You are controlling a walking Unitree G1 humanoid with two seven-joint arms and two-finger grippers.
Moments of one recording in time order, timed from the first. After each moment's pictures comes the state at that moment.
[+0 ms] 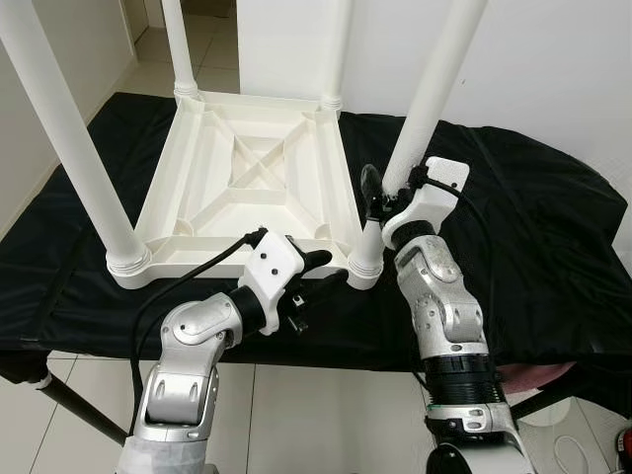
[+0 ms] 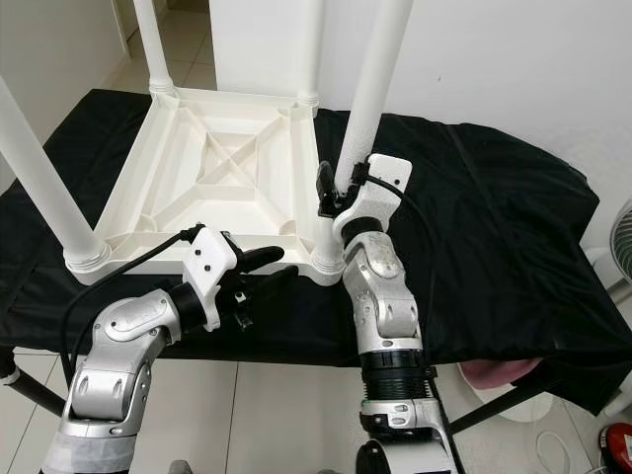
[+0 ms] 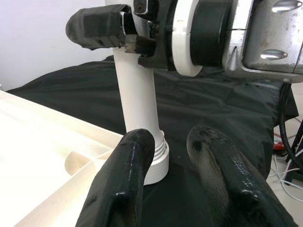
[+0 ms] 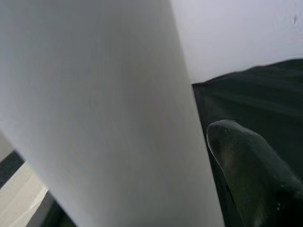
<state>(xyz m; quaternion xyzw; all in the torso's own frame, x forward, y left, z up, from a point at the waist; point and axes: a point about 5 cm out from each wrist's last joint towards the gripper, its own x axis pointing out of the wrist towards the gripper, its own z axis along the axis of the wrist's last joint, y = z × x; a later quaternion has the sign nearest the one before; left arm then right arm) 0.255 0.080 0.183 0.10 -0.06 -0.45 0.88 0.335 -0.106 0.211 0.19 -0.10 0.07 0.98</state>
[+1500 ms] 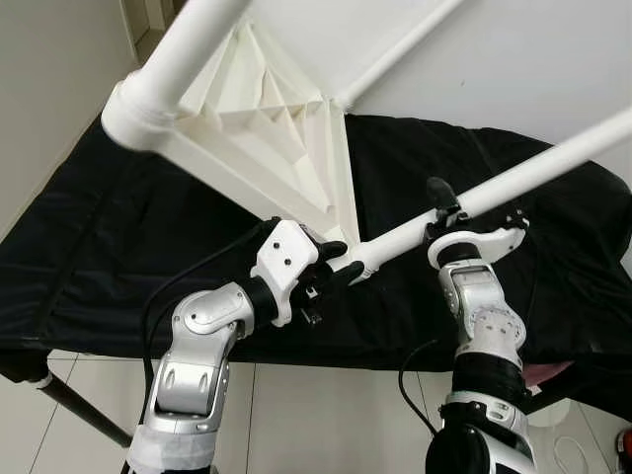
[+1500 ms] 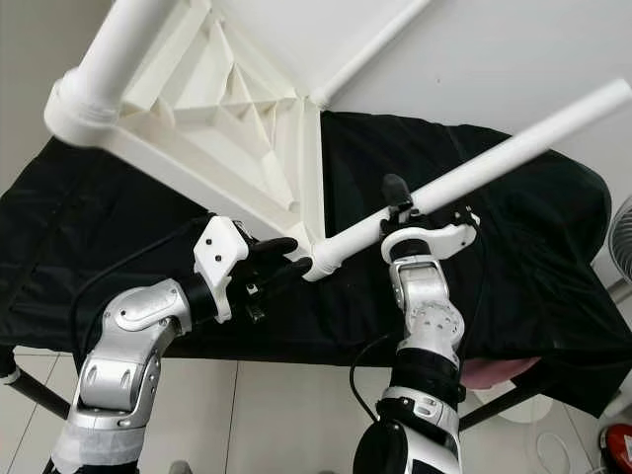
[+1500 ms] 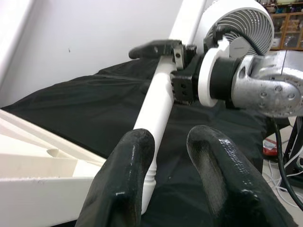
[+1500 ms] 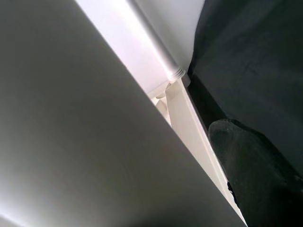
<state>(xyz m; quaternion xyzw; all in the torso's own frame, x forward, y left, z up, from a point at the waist) 0.256 0.069 0.196 0.09 -0.08 -0.47 0.87 0.338 -0.183 0.152 0.67 -0.04 0.02 0.75</state>
